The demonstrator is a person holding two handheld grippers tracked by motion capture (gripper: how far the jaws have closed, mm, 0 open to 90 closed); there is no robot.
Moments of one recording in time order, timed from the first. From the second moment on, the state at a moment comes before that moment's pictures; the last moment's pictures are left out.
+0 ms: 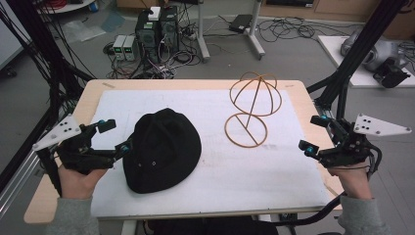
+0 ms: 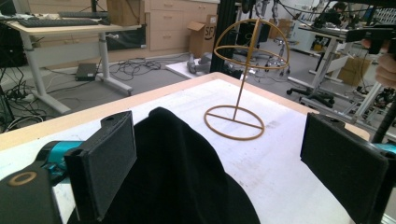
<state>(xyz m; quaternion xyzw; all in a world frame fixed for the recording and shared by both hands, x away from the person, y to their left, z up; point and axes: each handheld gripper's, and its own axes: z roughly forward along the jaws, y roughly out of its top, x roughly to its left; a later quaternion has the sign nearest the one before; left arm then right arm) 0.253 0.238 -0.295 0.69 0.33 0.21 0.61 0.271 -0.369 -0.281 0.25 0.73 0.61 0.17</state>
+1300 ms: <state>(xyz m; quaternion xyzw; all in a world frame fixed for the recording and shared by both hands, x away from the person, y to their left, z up) 0.339 0.195 -0.294 0.72 0.35 0.20 0.57 0.275 -0.378 -0.284 0.26 0.73 0.61 0.17</state>
